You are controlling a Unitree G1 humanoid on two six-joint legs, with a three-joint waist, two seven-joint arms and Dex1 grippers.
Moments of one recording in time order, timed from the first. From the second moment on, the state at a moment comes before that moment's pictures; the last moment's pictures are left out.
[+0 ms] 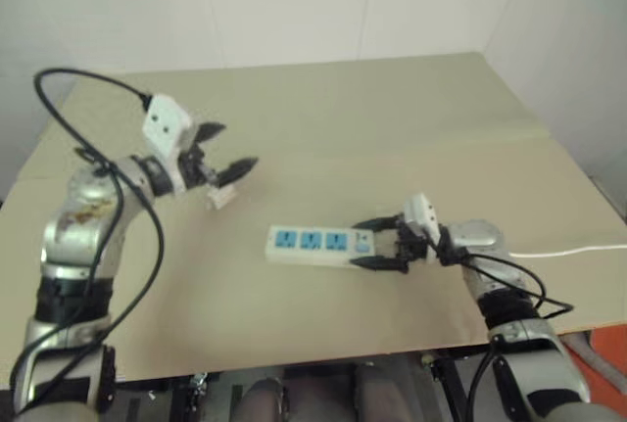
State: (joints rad) left arm -0.63 0.71 0.07 -0.10 -0.34 0.60 -0.67; right arm -0.56 -0.44 0.09 0.50 0.28 -0.09 1.47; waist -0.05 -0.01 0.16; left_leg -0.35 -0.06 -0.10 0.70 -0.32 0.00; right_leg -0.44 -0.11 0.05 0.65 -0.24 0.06
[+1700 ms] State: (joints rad) left arm -1.34 0.50 -0.39 1.26 0.20 0.65 -0.99; right arm -0.53 -0.38 0.12 0.50 0.25 -0.15 1.37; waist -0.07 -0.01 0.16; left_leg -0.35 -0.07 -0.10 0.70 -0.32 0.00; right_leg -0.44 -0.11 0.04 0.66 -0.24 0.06
